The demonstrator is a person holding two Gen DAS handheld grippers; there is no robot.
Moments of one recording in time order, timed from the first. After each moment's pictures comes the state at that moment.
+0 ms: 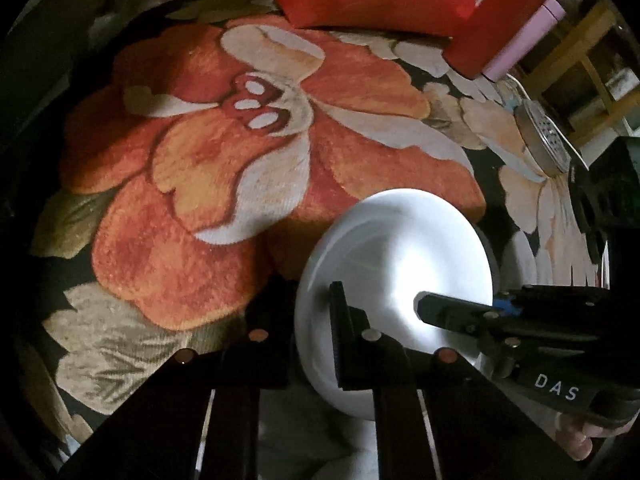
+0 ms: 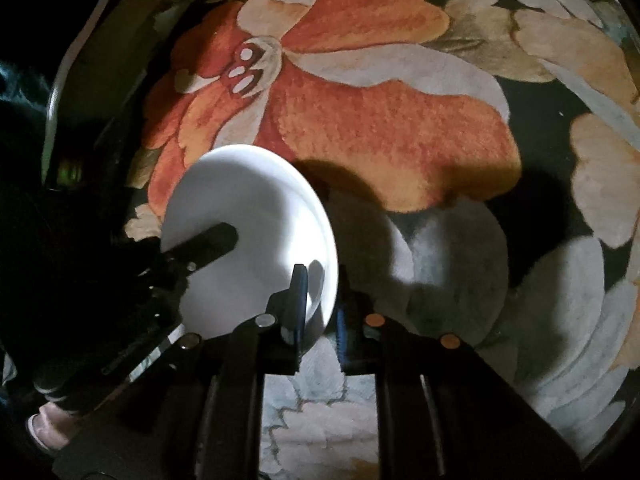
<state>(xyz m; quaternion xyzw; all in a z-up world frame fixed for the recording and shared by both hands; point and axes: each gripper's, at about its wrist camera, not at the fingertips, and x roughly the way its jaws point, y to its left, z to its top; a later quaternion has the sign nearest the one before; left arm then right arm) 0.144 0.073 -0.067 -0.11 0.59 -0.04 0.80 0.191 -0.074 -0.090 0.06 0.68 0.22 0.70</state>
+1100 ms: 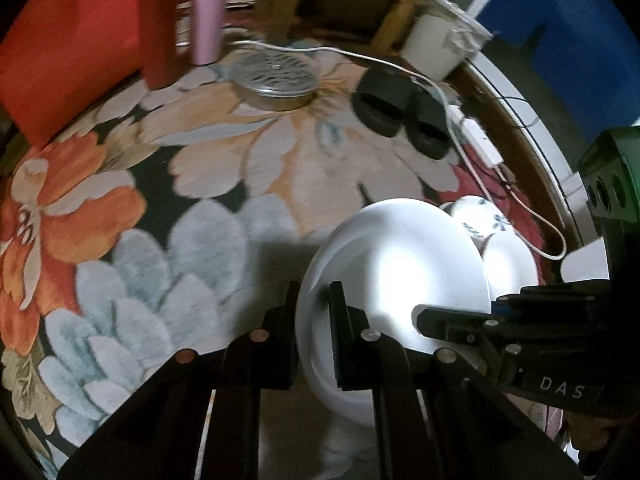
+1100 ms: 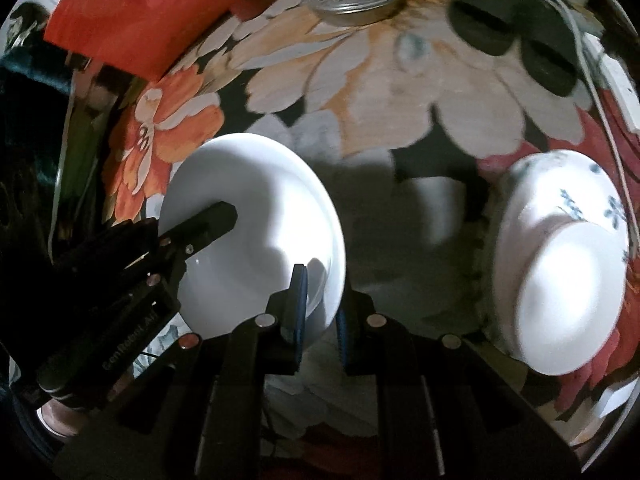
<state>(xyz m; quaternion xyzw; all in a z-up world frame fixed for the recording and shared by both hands) 0.075 -0.183 0.030 0.00 0.55 -0.28 0.79 0.050 -0.297 0.013 0.17 0.64 0.01 0.75</state>
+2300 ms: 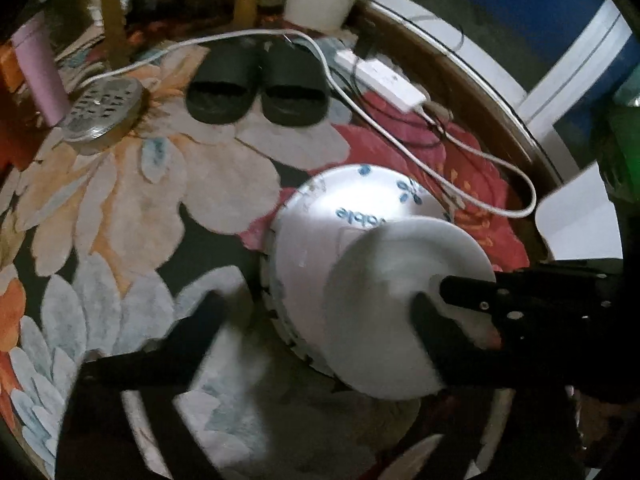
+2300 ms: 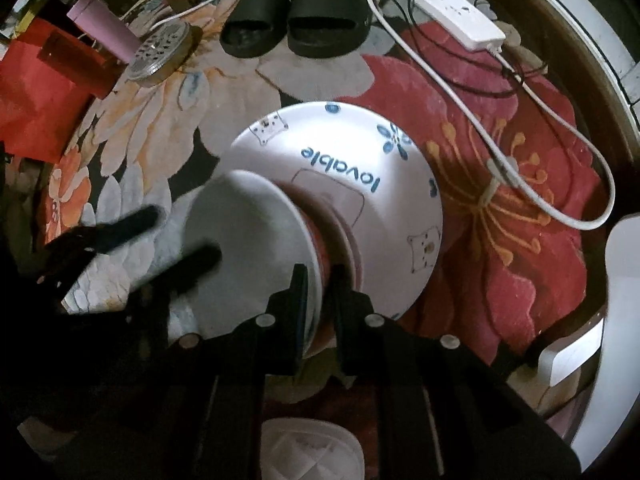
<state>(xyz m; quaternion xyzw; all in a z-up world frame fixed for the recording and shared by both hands) 0.033 -0.357 0.020 0.09 0.54 -0.37 0.75 -0.029 -0.454 0.012 0.20 0.61 -0.14 0.75</state>
